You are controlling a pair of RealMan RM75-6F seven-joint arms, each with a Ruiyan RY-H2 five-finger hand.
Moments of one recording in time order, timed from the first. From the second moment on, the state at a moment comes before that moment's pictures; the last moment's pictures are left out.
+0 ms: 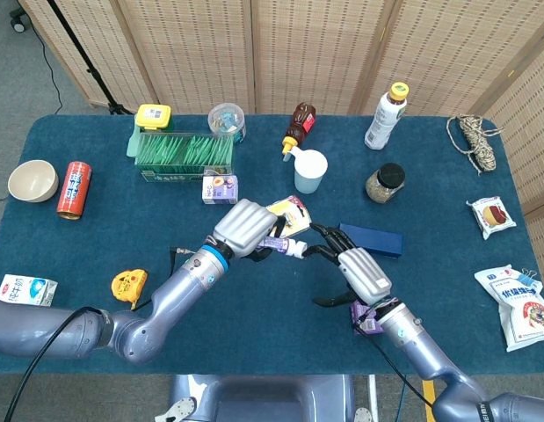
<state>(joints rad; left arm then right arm) -1.33 -1.33 -0.19 -1.85 0.54 0.95 0.52 0.57 -1.33 0.13 -1.78 -1.48 1.10 0.25</state>
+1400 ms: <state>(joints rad) -1.13 -1.36 -0.20 -1.80 0.87 0.98 0.33 0.50 -1.30 0.16 -1.74 -1.42 1.15 0.62</state>
